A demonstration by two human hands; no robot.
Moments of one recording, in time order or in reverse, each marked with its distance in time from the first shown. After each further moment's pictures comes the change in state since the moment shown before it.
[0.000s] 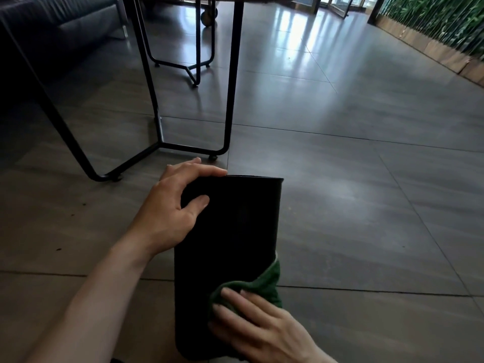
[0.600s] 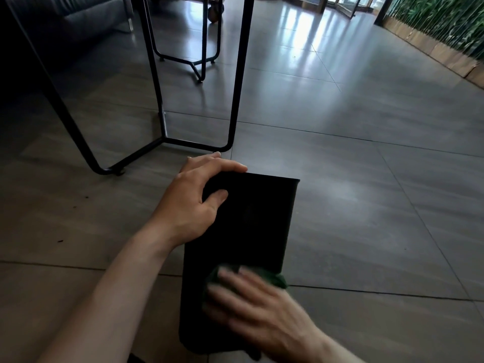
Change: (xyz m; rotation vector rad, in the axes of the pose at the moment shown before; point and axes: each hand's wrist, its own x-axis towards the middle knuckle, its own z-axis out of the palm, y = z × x) left_hand 0.003 0.014 0.010 0.042 -0.021 0.021; right_hand 0.023 0.019 -0.001 -0.013 0.081 -0.009
